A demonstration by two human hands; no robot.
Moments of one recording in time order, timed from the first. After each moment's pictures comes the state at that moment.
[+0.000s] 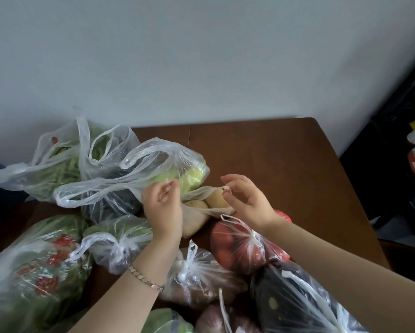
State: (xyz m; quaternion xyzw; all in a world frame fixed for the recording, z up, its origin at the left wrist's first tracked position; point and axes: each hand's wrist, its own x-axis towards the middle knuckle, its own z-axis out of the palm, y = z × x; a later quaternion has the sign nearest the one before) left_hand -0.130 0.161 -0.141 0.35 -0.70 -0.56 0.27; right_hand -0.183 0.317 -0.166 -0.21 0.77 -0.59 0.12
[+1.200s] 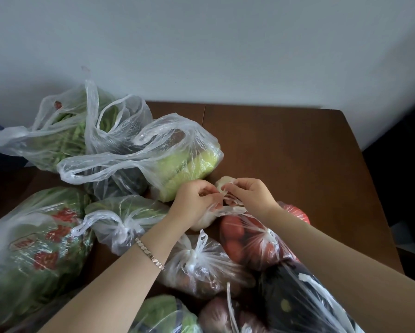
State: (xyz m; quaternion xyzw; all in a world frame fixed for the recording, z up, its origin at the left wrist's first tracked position) left_hand -0.138 0.142 -0.169 0.22 -0.81 -0.54 -0.07; right_hand -0.193 0.276 -0.174 -0.06 0.75 -0.60 0.29
